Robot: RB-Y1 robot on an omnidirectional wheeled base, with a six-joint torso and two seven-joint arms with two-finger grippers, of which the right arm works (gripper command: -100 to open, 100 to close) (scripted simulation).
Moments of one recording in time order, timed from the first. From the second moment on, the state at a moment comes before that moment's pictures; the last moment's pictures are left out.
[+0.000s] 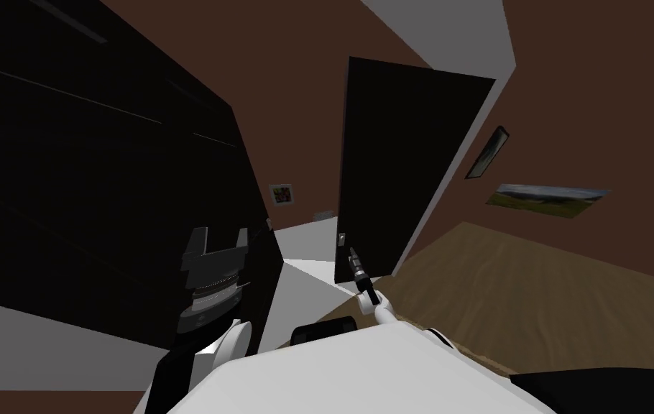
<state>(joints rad) -0.17 -0.07 -0.02 -0.60 0.00 -0.80 -0.06</state>
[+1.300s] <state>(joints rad) -0.16 -0.07 -0.04 -0.60 0.00 -0.83 -0.05</state>
